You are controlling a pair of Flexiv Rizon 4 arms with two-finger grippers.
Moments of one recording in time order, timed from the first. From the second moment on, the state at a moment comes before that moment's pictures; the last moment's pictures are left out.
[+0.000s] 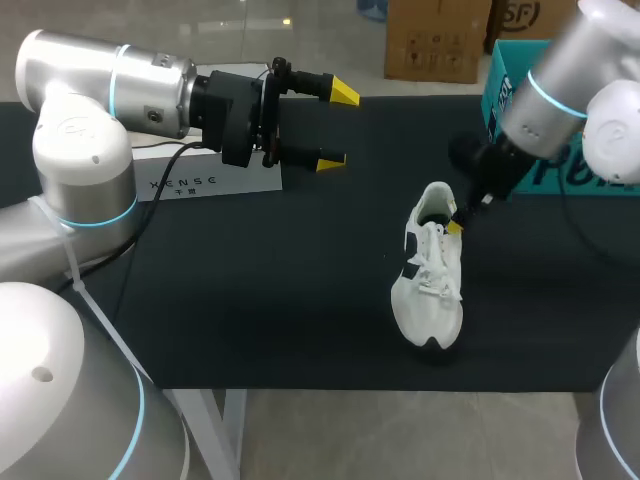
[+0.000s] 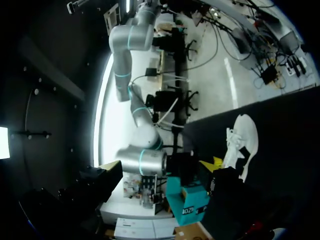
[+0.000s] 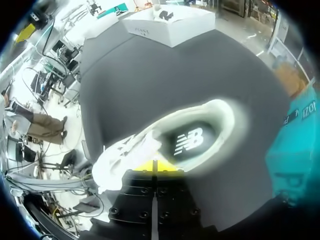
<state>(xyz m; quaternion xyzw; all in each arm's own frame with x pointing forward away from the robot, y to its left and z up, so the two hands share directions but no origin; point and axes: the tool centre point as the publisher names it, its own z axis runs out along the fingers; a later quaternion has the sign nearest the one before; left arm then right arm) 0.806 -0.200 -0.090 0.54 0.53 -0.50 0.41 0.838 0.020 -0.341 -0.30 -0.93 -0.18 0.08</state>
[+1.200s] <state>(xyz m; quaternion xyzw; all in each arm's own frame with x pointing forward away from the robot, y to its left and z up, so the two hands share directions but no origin) 0.806 -0.200 -0.090 0.54 0.53 -0.50 0.41 0.844 0.044 -0.341 -0.29 -0.93 -0.21 0.08</state>
